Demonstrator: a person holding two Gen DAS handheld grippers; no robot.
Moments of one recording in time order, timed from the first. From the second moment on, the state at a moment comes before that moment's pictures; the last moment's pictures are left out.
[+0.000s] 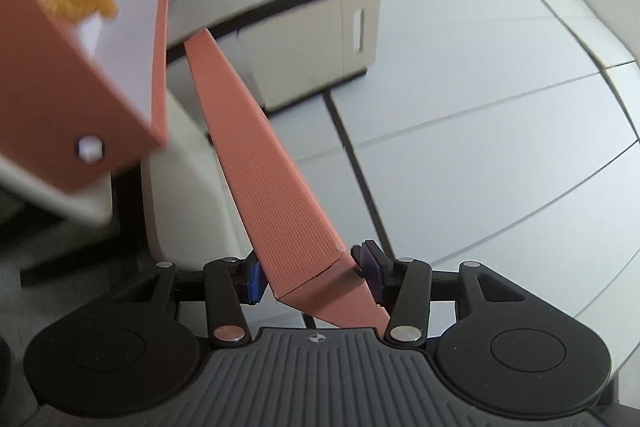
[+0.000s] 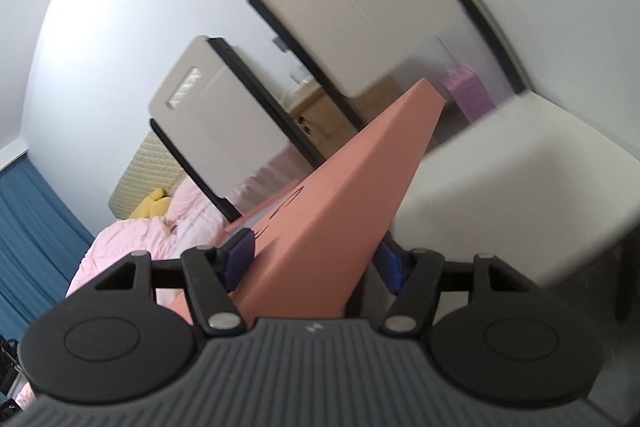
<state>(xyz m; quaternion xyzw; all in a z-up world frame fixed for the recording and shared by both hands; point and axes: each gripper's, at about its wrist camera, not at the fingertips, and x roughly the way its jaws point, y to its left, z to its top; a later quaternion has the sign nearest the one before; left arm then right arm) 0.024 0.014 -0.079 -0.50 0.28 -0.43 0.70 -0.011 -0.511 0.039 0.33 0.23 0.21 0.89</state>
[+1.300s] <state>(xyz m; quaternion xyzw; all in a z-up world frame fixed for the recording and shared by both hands) 0.049 0.150 -0.024 -0.36 0.12 -0.03 0.92 0.249 -0.287 -0.082 0.41 0.30 0.34 0.79</state>
